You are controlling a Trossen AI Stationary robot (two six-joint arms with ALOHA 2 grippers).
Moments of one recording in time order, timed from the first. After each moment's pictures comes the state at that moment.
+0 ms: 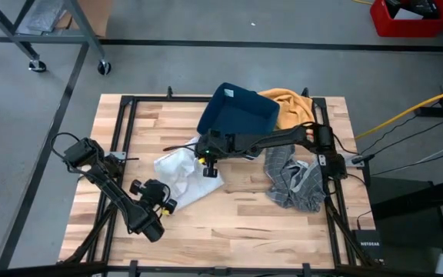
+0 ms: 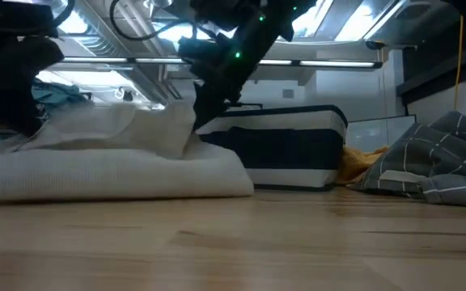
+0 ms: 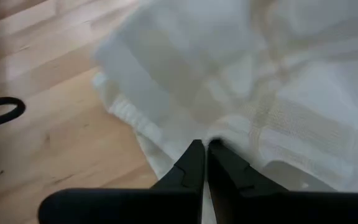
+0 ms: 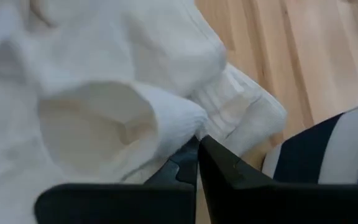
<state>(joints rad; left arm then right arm) -0.80 1.75 1.02 -1.24 -0.73 -2.07 -0.02 2.09 1.64 -0.43 0.16 -0.09</state>
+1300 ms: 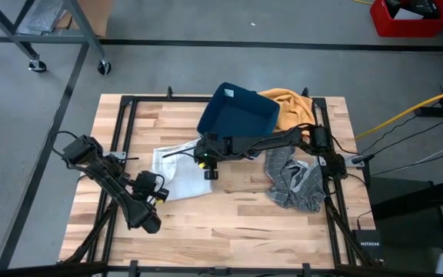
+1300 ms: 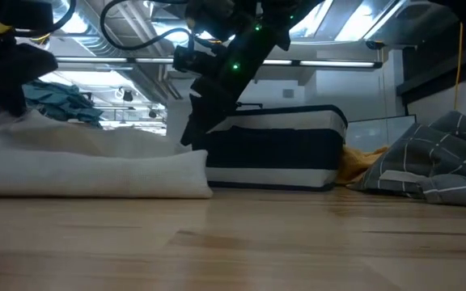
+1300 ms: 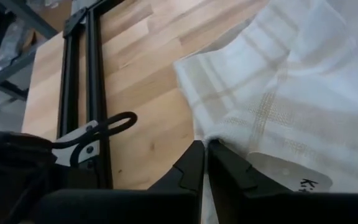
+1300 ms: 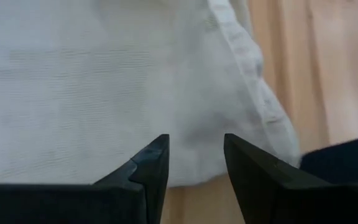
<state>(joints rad) -0.77 1.72 1.06 -1.56 -0.60 -2.09 -0.02 2.13 1.64 -0.41 0.13 -0.19</state>
